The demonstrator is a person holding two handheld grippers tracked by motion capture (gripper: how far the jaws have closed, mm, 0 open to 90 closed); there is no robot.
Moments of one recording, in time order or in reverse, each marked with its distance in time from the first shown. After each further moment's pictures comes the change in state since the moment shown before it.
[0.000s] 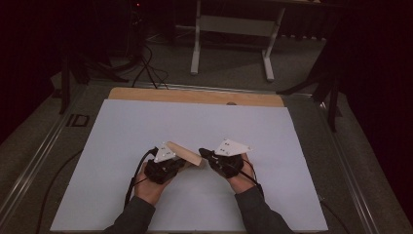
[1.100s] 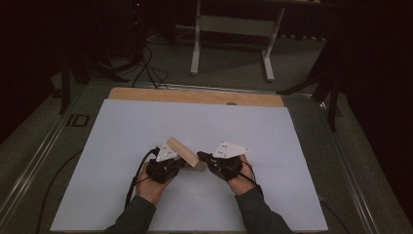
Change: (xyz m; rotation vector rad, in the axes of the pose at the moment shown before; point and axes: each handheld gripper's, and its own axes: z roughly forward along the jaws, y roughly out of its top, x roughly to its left) left arm 0.002 -0.002 0.007 0.016 0.006 -0.002; right arm 0.006 0.000 -0.001 0.031 0.036 -0.020
